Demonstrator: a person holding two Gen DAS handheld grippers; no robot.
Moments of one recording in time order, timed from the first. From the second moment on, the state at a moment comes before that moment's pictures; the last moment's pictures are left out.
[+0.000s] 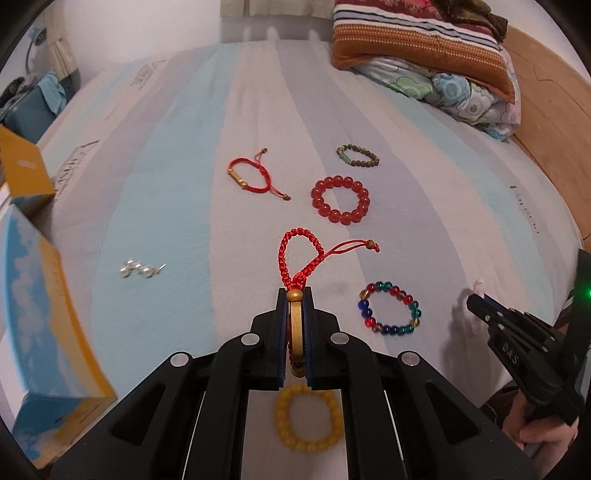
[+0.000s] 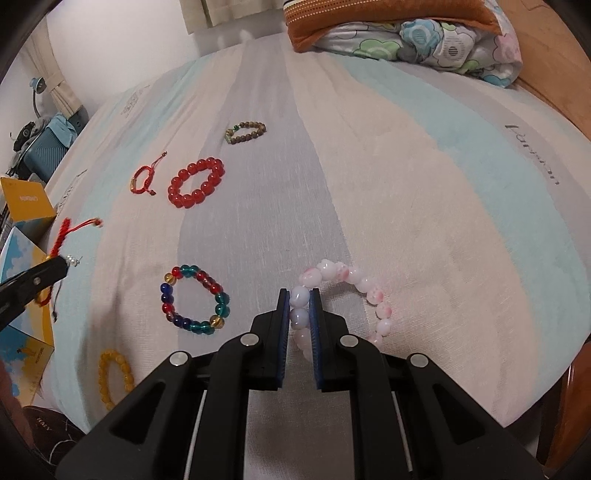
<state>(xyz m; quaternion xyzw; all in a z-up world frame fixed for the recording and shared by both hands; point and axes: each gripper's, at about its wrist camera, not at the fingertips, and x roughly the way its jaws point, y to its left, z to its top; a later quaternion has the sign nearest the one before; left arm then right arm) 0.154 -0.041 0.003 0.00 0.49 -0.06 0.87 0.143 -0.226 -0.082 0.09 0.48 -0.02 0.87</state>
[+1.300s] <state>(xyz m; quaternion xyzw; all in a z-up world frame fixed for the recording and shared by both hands) 0.064 0.137 0.100 -0.08 0.43 0.05 0.90 0.150 -0.060 0.046 0.04 0.42 0.07 0.90</state>
